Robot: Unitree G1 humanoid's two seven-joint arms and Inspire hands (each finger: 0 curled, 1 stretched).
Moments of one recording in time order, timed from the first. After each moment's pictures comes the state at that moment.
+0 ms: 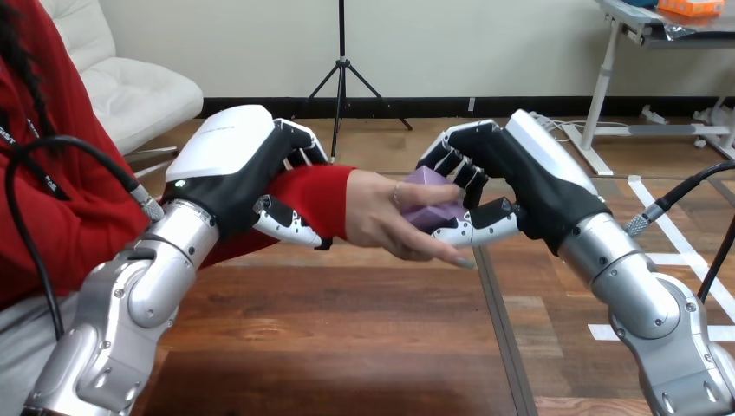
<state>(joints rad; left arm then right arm) -0.36 0.49 -0.19 0.04 0.61 -0.04 -0.19 -0.31 -0.39 0.13 0.01 -0.32 -0.05 0.26</state>
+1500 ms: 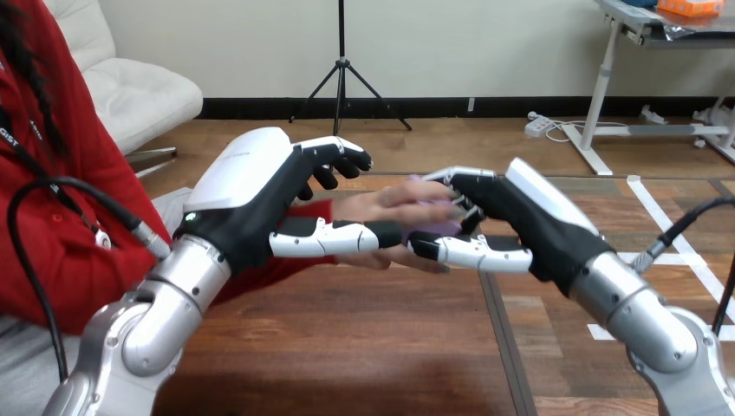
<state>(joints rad) -0.21 0.46 -0.17 -0.12 0.51 -0.12 -0.19 -0.23 -0.43 0.12 0.07 -0.27 -0.15 0.33</state>
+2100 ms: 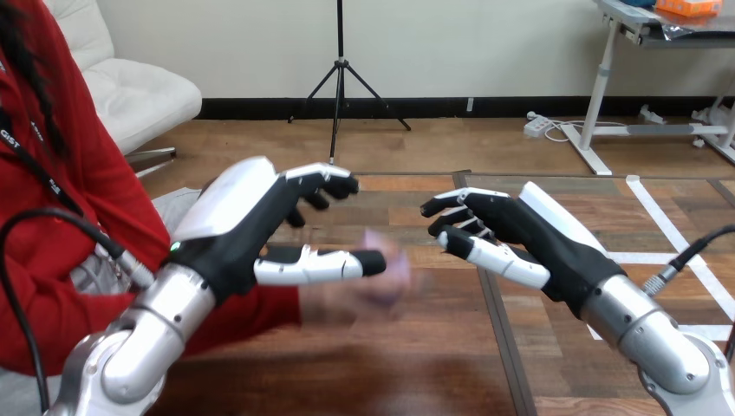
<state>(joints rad) -0.12 0.48 -0.14 -0.13 0.43 -0.14 -0.23 -0.16 -0.44 0.10 0.09 -0.23 -0.17 0.33</state>
